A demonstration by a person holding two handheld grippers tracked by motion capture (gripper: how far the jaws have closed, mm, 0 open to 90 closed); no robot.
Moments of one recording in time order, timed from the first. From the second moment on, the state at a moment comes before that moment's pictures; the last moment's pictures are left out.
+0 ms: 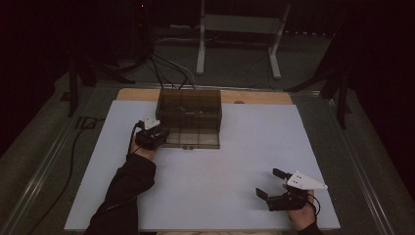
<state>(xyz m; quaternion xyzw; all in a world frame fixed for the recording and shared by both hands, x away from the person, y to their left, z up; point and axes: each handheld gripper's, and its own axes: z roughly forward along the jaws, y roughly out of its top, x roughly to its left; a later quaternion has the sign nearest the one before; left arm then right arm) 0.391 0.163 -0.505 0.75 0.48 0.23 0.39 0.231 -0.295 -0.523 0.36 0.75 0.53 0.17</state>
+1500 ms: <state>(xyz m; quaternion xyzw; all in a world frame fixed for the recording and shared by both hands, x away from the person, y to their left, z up) 0.361 0.123 -0.451 0.80 0.36 0.12 0.47 0.230 -0.295 -0.523 0.36 0.75 0.53 0.16</state>
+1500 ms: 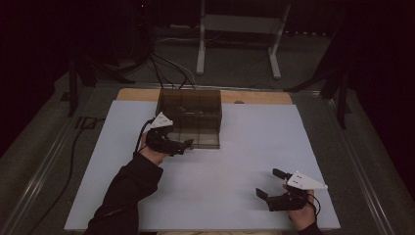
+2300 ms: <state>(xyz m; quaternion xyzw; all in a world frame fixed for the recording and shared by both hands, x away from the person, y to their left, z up) 0.346 0.103 -0.453 0.84 0.21 0.03 0.50 0.230 -0.295 -0.523 0.35 0.76 0.53 0.16</state>
